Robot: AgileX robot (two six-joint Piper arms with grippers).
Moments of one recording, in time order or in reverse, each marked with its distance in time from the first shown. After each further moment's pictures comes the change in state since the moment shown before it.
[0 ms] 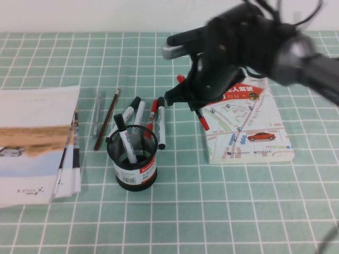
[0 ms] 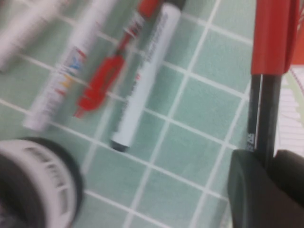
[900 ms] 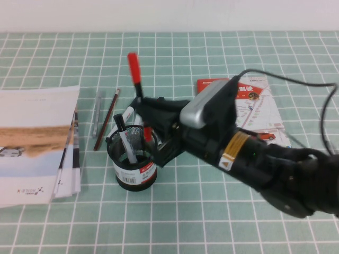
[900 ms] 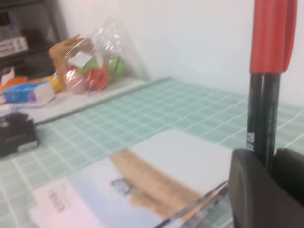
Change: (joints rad) right arm 0.124 -0.363 1.066 -0.257 -1.902 0.150; left arm 0.000 0.000 0.000 0.000 0.000 0.000
